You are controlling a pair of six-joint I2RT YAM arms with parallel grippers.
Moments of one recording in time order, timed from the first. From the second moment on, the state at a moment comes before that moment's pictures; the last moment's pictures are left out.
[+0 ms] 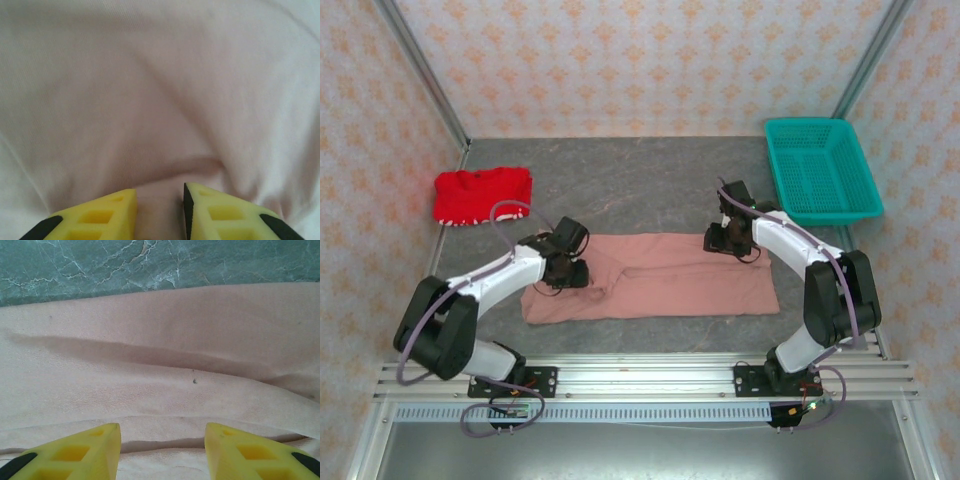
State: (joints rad) left arm -0.43 1.39 0.78 -0.70 0.00 -0.54; right arm 0.31 1.57 1.06 -0.73 -0.08 0.43
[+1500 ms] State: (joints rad) left arm -0.37 1.34 0.62 -0.58 -0.10 -0.65; right arm 0.09 1.79 1.16 -0.83 0.26 0.45
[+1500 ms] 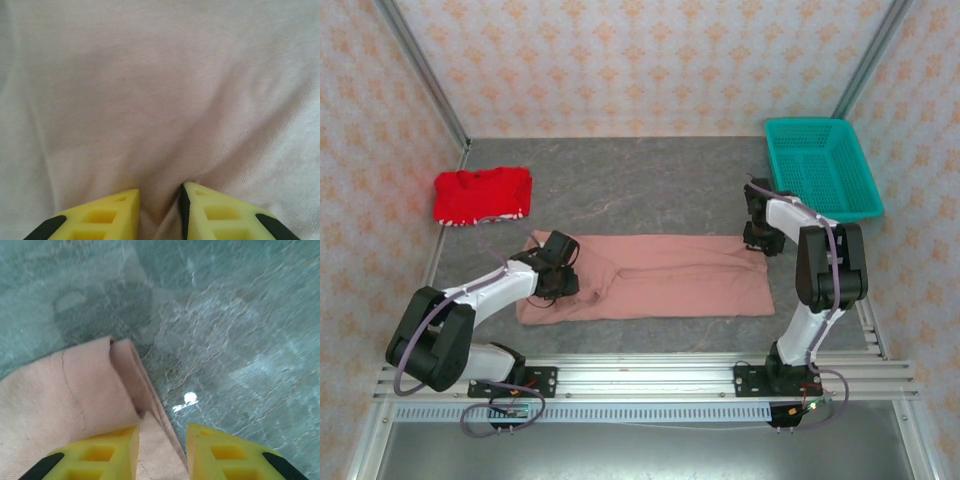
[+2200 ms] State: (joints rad) left arm -0.37 1.27 0.67 -0.64 -0.15 -0.62; right arm 0.08 1.89 1.24 -0.78 0.18 0.43
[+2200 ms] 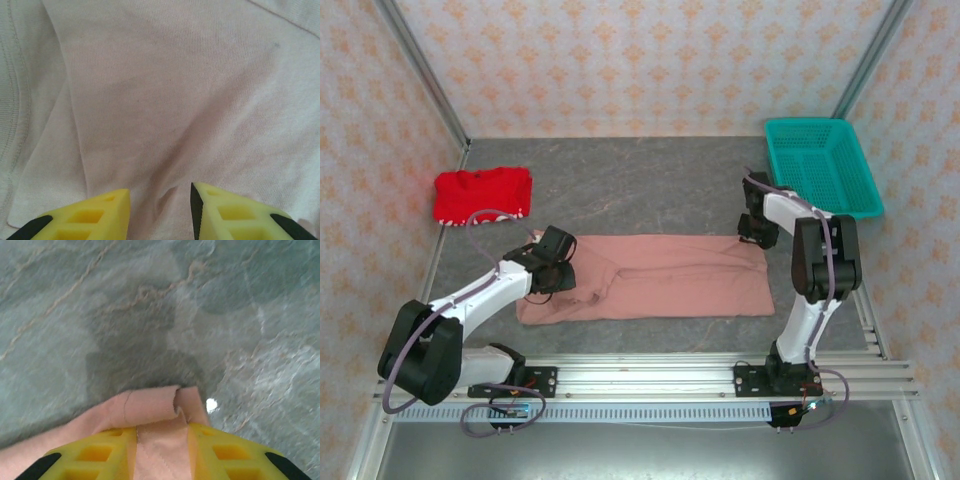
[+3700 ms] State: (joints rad) left arm -0.30 1.20 0.74 -0.62 -0.10 -0.56; right arm 0.33 1.47 0.91 -0.72 0.01 0.55
